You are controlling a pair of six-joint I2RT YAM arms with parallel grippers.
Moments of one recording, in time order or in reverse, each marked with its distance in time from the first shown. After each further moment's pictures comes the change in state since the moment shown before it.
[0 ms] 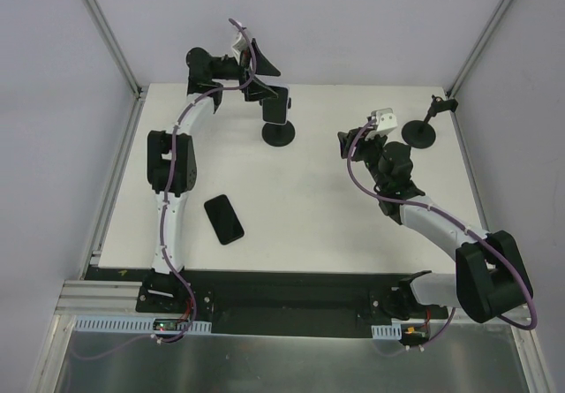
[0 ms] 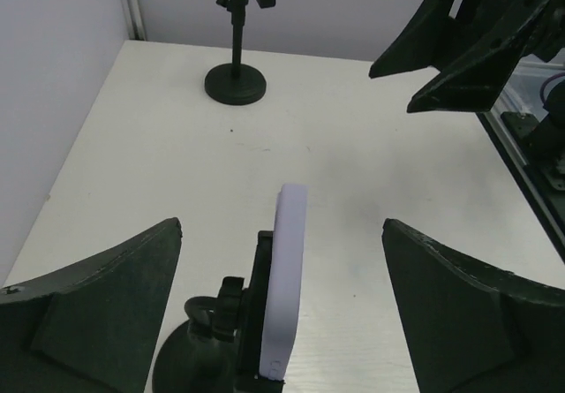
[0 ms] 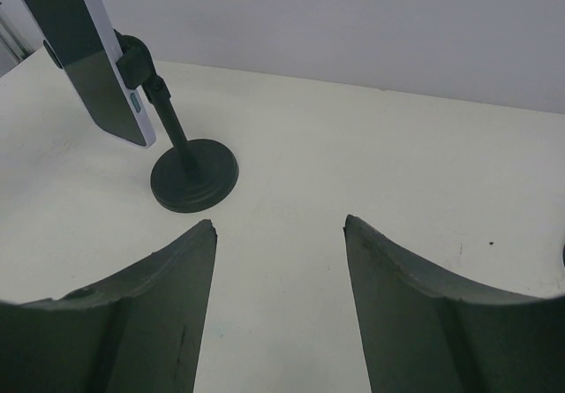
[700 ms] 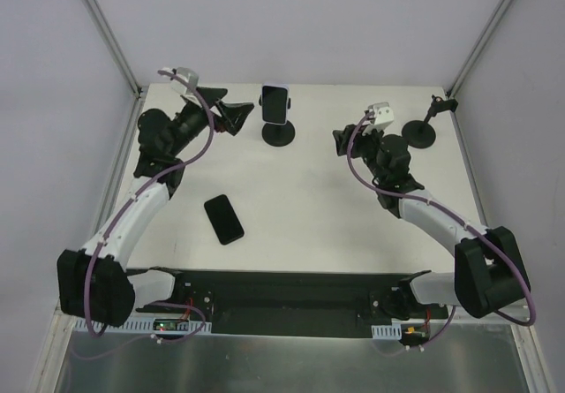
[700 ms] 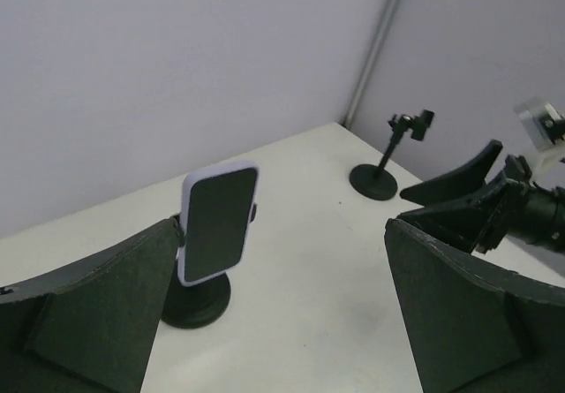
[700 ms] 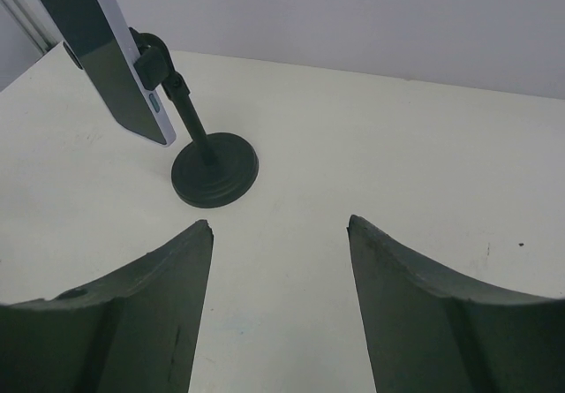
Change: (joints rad) left arm -0.047 -1.161 -1.170 -0.365 -0.901 0.422; right arm 0.000 0.020 0.045 -0.055 -0.032 0.035
